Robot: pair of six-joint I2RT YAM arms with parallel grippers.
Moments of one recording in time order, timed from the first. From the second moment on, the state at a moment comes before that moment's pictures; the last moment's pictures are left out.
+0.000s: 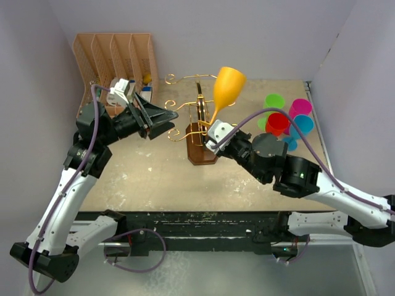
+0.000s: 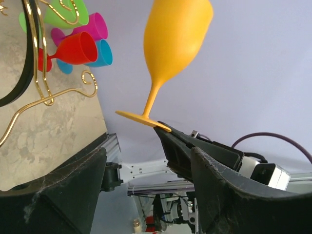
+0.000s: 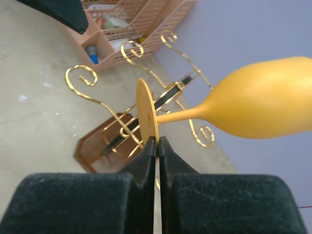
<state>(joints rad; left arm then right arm) -0.33 0.94 1.14 -0.24 0.63 -1.25 1.17 1.02 1.29 -0.43 0.50 -0.50</state>
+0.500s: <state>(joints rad) -0.33 1.07 1.26 -0.20 0.70 -1.31 1.29 1.08 1.27 -0.07 0.69 -0.90</state>
